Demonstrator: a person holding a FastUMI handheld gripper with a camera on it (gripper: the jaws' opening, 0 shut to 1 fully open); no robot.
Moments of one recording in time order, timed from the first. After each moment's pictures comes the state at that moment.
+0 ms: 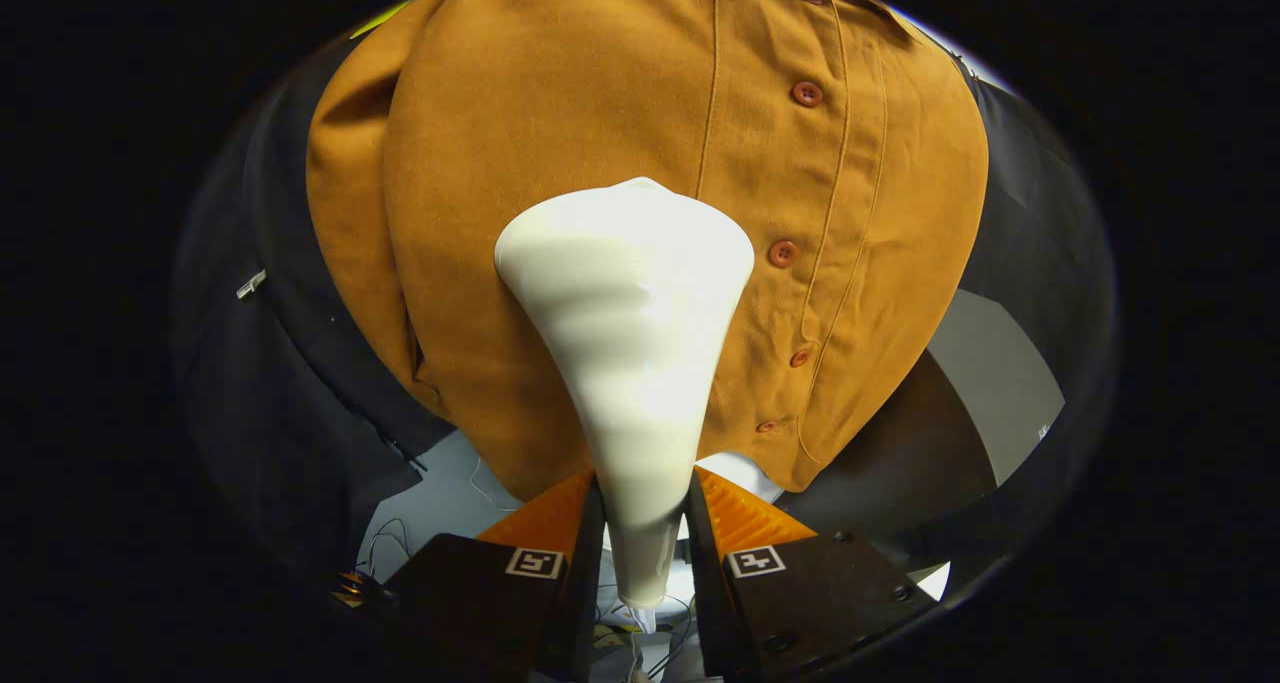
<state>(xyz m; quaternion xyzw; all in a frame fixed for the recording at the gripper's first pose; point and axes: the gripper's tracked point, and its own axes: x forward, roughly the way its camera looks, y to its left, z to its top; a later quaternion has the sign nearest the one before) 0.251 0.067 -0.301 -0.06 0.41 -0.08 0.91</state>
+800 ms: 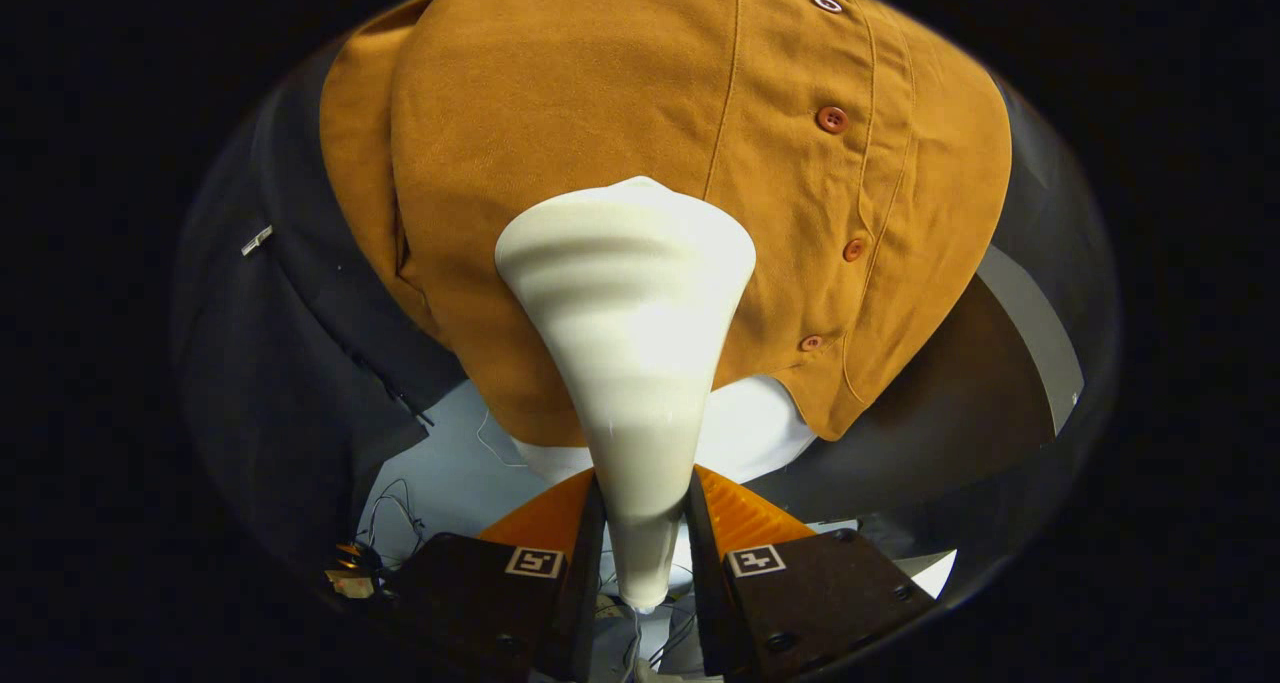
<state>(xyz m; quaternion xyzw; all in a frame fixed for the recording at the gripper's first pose) 0.212 0.064 -0.357 -0.06 0.46 -0.06 0.88</state>
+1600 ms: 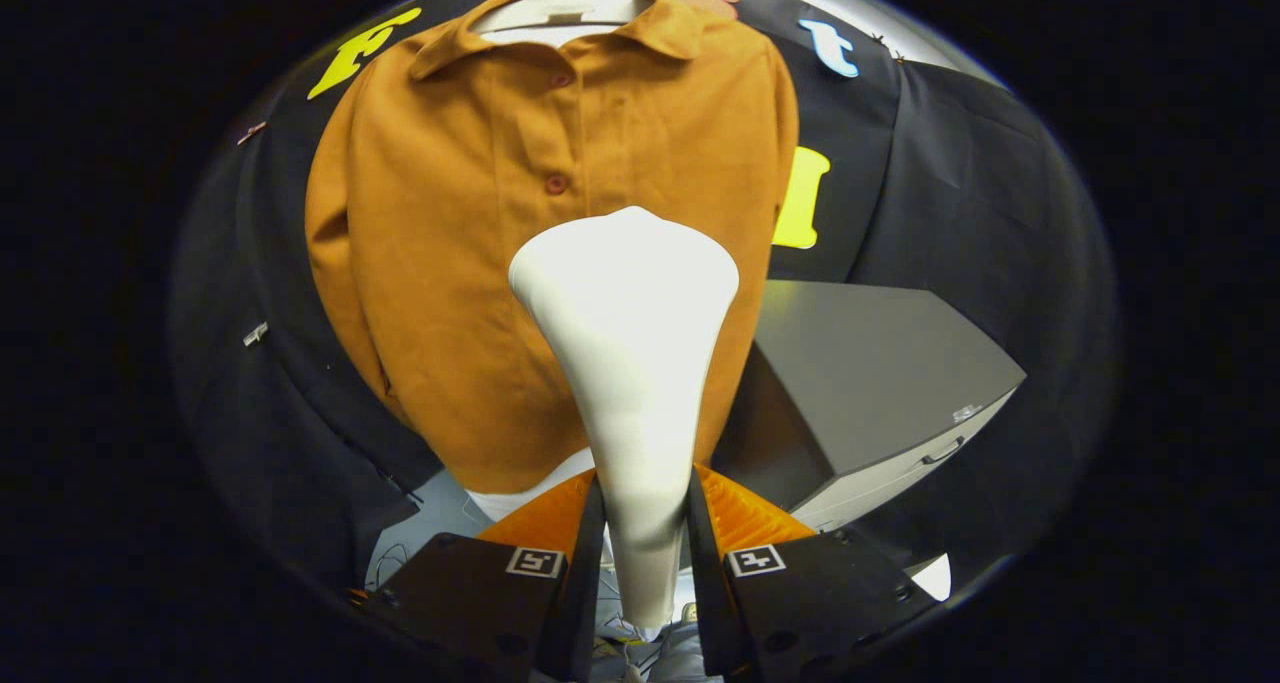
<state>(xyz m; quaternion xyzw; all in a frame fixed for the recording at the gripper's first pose) 0.183 -0.043 -0.183 -0.02 0.31 -0.13 0.94</state>
